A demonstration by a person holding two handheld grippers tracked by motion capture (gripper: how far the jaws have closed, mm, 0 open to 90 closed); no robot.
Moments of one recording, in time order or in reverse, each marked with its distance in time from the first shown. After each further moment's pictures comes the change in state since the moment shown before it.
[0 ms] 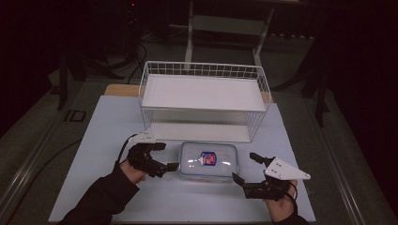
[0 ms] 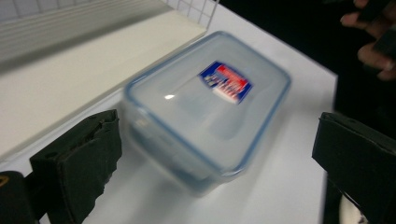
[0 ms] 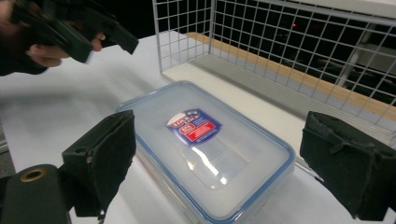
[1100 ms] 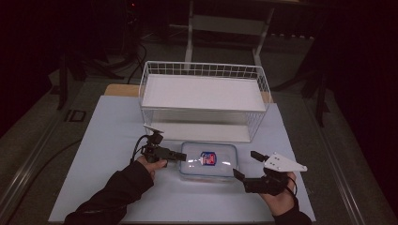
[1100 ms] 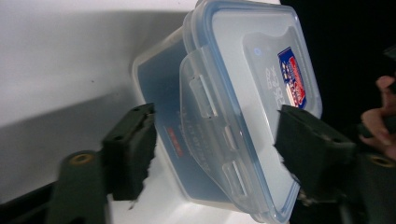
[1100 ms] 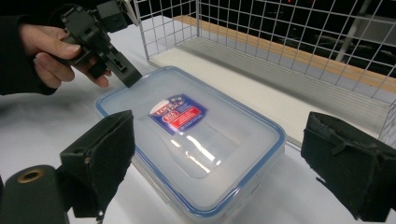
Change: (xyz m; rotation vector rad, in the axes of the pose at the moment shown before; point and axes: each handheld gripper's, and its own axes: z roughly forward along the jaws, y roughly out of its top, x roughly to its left) left arm 0.067 -0.022 0.061 0.194 -0.156 -0.605; right arm -0.015 -0.005 0.011 0.080 -0.016 0.071
